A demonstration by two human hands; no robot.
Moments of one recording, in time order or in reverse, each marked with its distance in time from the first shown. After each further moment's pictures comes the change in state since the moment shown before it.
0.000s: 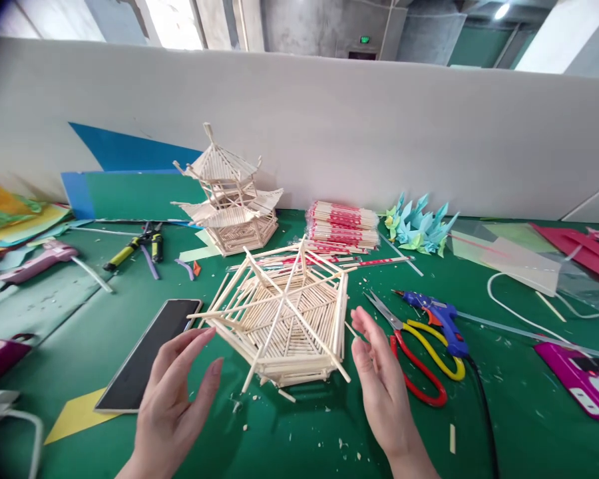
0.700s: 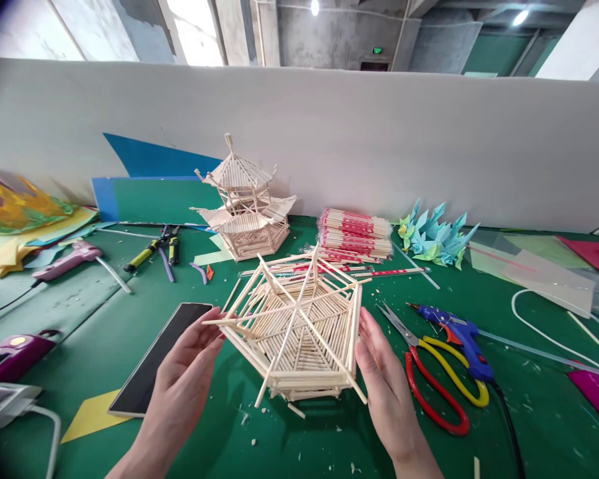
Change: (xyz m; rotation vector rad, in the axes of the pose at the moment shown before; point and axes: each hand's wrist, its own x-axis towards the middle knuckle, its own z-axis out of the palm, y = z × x) left_hand 0.018 -0.017 0.008 -0.742 0.079 -0.693; right_hand 0.011 -0.020 0.022 0.325 -0.035 0.133
